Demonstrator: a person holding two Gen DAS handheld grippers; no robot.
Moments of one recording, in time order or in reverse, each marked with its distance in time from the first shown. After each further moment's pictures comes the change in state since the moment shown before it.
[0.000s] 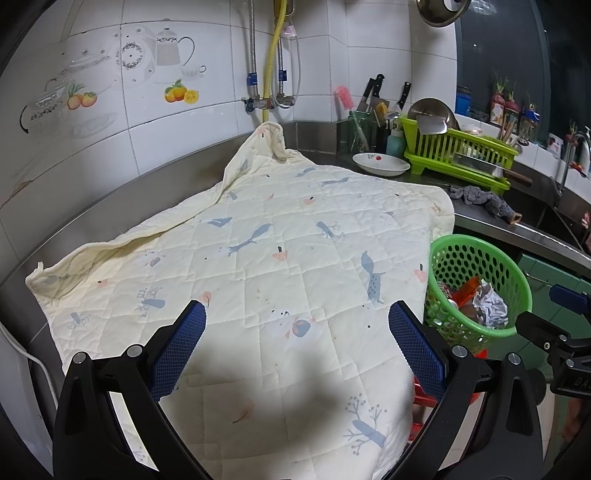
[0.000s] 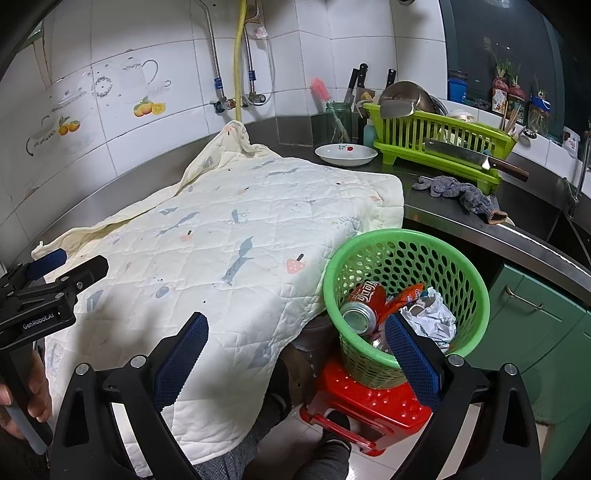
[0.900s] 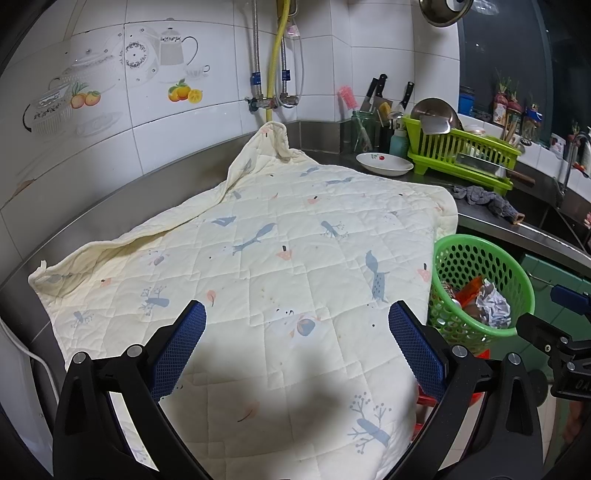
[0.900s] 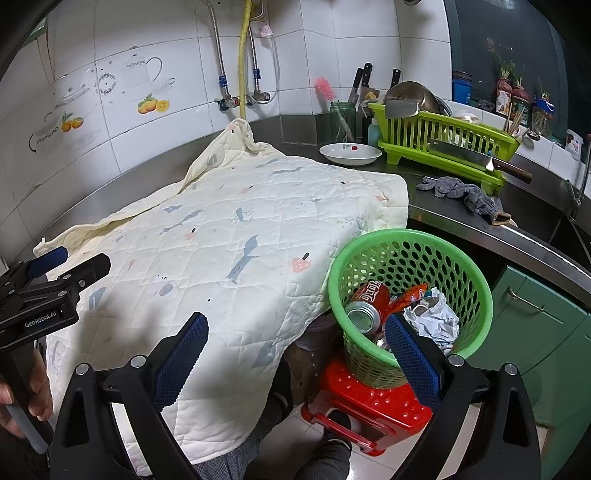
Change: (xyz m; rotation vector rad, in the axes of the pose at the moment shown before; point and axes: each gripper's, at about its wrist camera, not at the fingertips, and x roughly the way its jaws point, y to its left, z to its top) left arm 0.000 0.003 0.001 -0.002 0.002 0.011; right arm 0.000 0.005 0.001 -0.006 0.003 0.008
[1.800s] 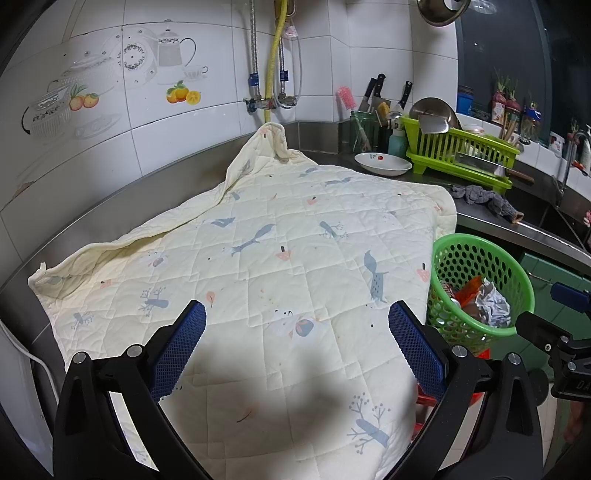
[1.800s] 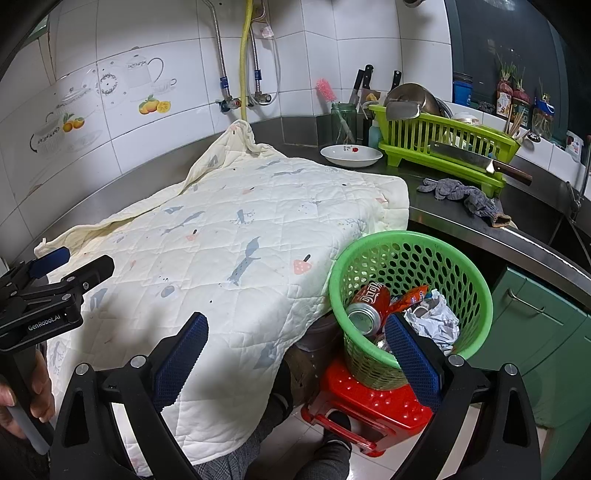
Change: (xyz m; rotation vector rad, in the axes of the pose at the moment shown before) left arm -0.001 -0.001 0.000 0.002 0.001 -0.001; right arm -0.001 0.002 0.001 -0.001 -0.003 0.000
